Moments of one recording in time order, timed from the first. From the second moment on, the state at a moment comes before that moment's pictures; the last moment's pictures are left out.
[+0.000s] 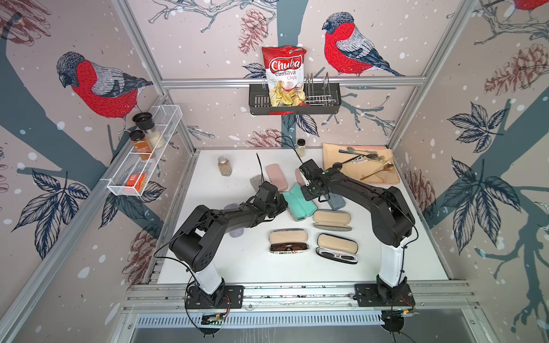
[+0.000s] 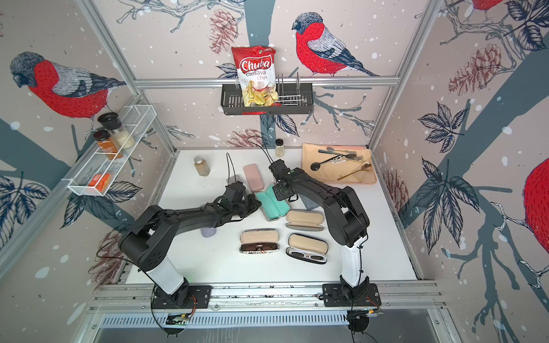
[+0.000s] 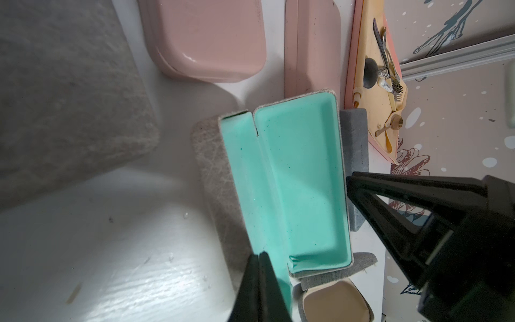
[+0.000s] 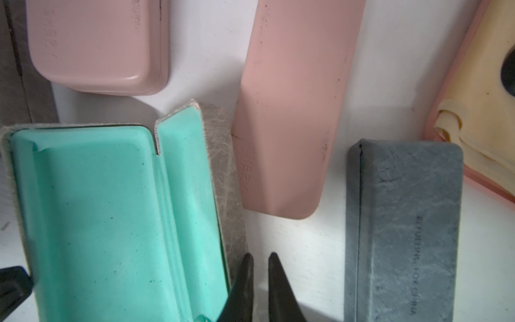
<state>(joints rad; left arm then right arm) -0.58 1.70 0.81 0.18 0.20 -1.01 0.67 1.98 1.51 -0.70 0.14 0.14</state>
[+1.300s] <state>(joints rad) -0.59 1.67 0.78 0.10 0.18 -1.01 0.66 1.97 1.45 -0.70 0.07 0.15</state>
